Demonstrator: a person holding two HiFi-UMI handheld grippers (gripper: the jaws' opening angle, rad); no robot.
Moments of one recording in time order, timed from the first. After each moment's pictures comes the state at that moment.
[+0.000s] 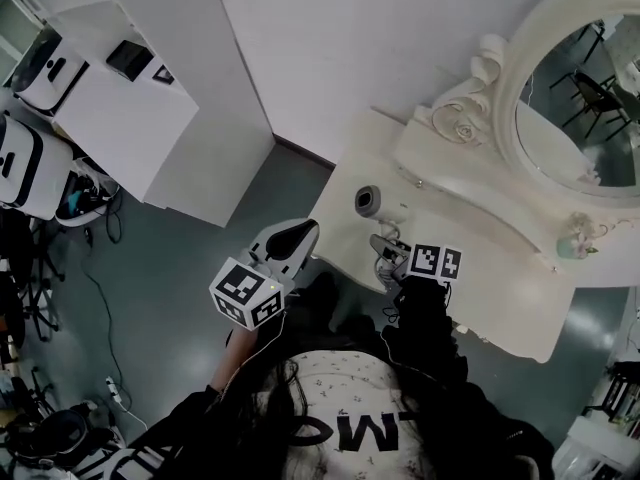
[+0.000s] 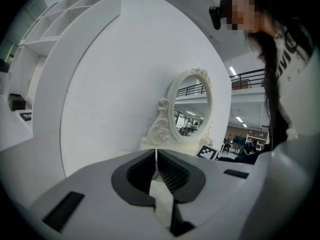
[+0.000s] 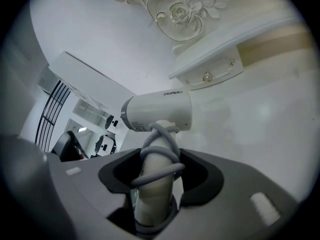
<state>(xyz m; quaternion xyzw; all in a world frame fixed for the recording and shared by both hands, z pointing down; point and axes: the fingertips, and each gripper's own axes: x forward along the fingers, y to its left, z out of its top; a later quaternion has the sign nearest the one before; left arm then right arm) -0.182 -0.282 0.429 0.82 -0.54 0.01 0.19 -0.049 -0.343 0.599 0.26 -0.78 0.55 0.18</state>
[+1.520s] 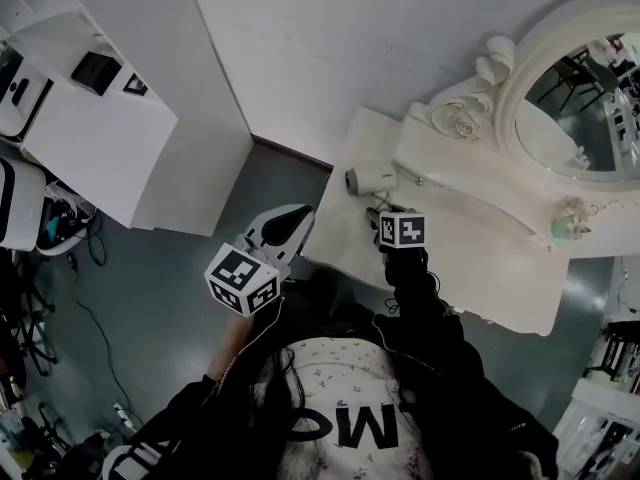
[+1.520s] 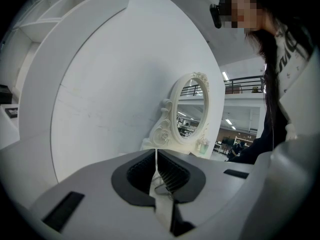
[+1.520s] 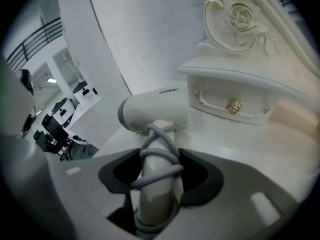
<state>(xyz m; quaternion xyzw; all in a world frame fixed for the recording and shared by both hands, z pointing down) -0.233 -0.322 0.444 0.85 -0.48 0.00 0.20 -0.077 -0.420 0.671 0.38 -0.79 0.33 0.36</state>
